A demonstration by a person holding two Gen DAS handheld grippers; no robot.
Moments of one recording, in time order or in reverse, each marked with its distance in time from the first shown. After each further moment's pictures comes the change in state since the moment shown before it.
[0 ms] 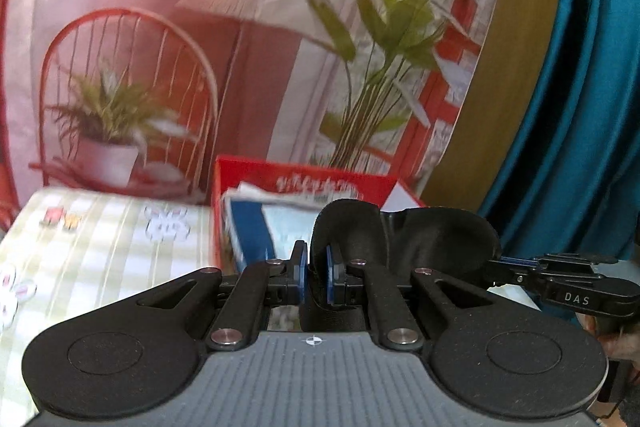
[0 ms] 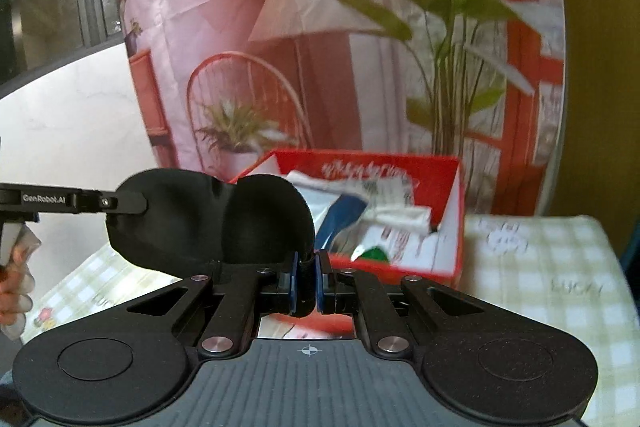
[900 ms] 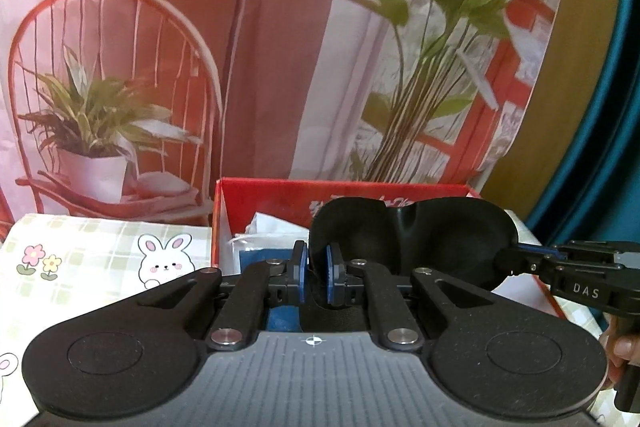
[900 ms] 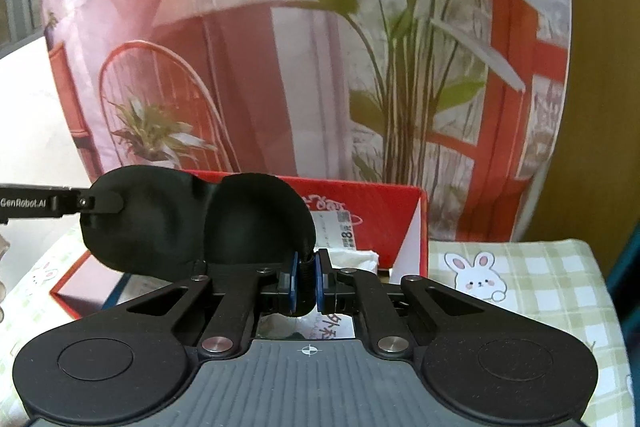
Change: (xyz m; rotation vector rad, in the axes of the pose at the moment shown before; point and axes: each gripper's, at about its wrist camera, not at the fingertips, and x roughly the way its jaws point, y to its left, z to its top) left arm 0.137 0.019 0.047 0.019 0.133 0.099; right arm 0.129 -0.059 0.060 0.049 0.083 -0.143
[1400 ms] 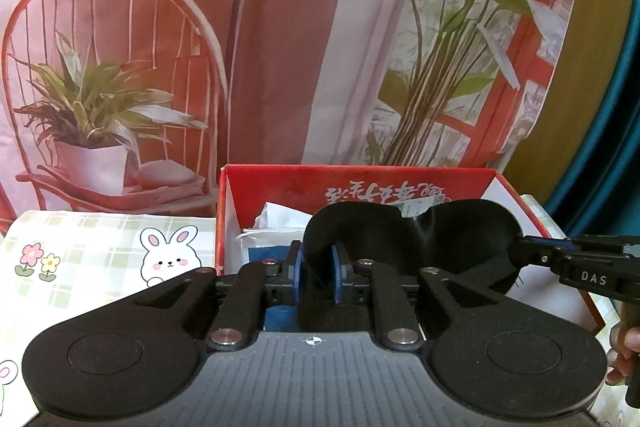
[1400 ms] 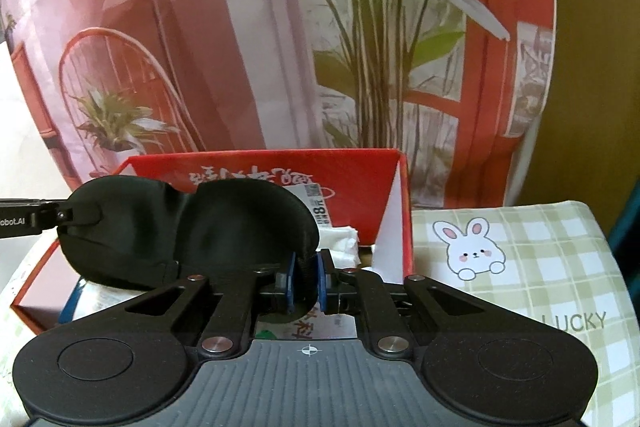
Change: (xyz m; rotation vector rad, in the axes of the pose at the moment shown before) left arm 0.029 0.006 0.003 0.016 0.048 0.033; right arm 0.035 -0.019 -0.006 0.076 0.068 -0.056
